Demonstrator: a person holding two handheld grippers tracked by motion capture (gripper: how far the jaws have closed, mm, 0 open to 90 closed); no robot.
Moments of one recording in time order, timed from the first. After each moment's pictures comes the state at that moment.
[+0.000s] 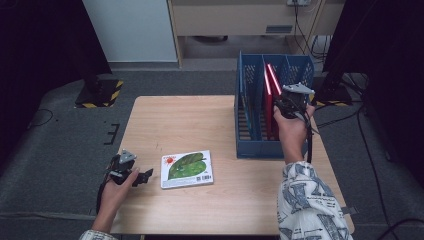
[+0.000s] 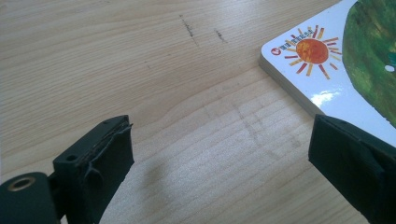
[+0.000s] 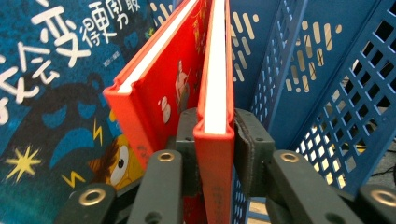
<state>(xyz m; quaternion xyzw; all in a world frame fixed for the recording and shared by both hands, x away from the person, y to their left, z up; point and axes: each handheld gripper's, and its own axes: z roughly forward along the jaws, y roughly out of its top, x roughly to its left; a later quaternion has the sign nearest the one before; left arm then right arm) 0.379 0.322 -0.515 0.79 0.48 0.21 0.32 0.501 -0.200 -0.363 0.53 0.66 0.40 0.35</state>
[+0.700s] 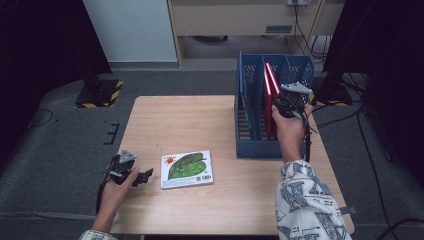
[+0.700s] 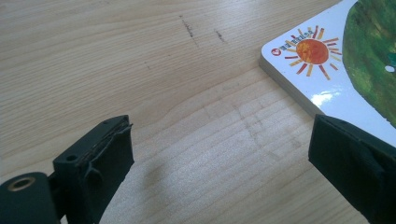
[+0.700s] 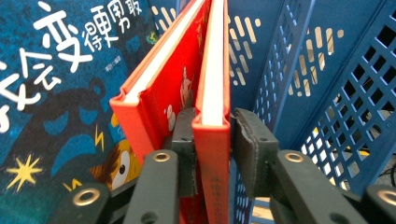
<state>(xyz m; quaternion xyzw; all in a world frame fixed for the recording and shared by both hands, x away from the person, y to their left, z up) 0.379 0.322 -0.515 0.79 0.48 0.21 0.32 0.504 -0.196 -0.362 0.53 0.66 0.40 0.36</state>
